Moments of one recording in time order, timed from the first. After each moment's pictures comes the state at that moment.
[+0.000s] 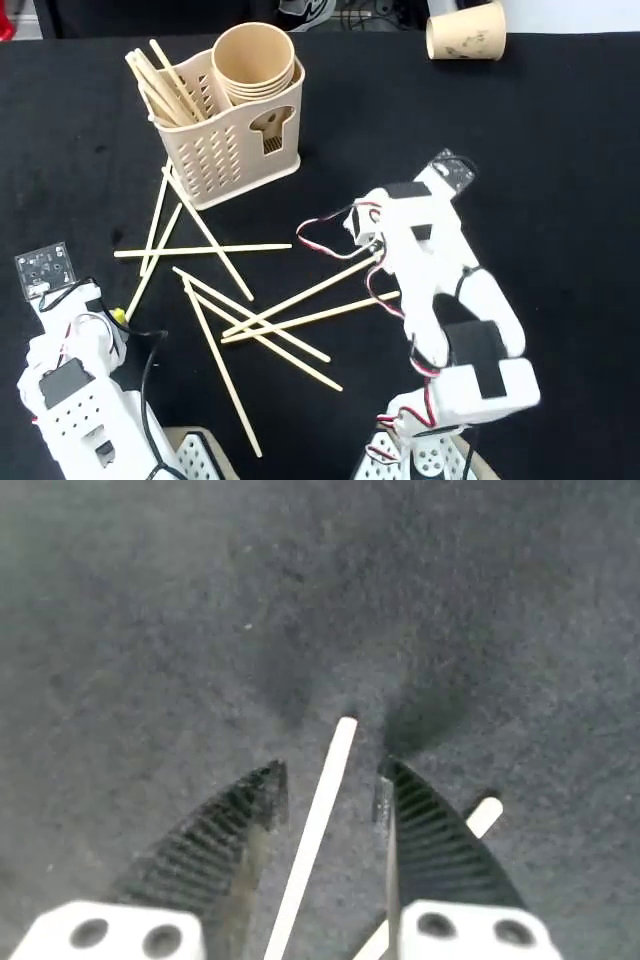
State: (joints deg) left arm -42.0 -76.9 89.4 50.3 -14.9; right arm -8.4 5.3 30.3 57.3 -55.5
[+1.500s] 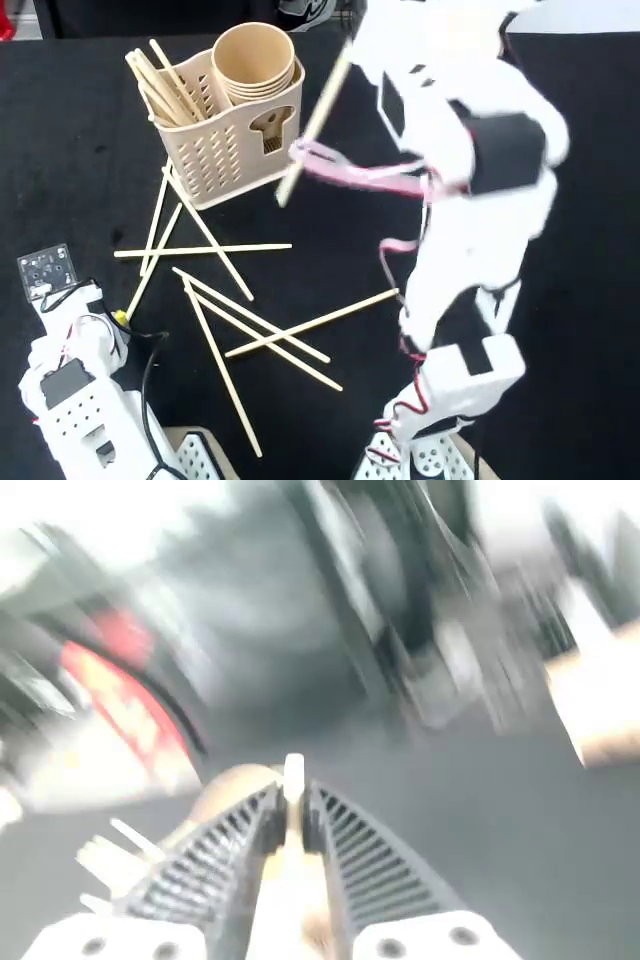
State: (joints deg) left arm -42.0 -76.9 90.1 50.3 -14.9; right arm -14.6 9.8 -72.8 84.7 -19.7
